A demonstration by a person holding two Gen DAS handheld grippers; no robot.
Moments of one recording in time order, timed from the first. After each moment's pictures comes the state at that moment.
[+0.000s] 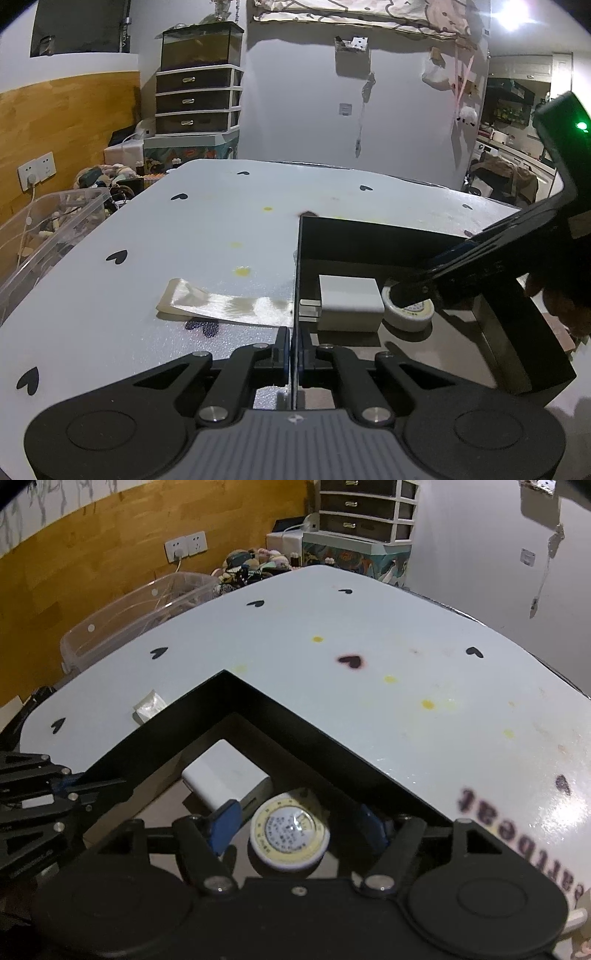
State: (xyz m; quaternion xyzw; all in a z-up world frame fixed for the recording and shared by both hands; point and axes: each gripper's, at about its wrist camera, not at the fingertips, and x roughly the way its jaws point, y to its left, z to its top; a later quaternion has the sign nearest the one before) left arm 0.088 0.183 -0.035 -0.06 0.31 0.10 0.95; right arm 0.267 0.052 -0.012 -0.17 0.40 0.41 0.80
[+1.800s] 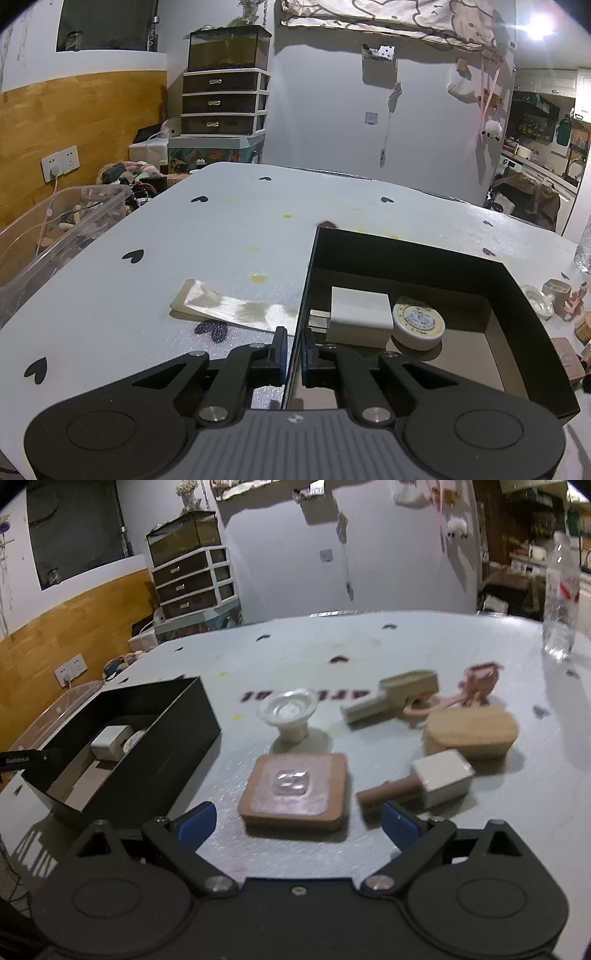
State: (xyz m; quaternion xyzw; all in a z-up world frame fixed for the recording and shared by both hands) left arm 0.092 0.178 -0.029 -0.08 0.30 0.14 0.94; right arm 0.180 -0.169 -0.053 0.03 0.35 0.23 0.91
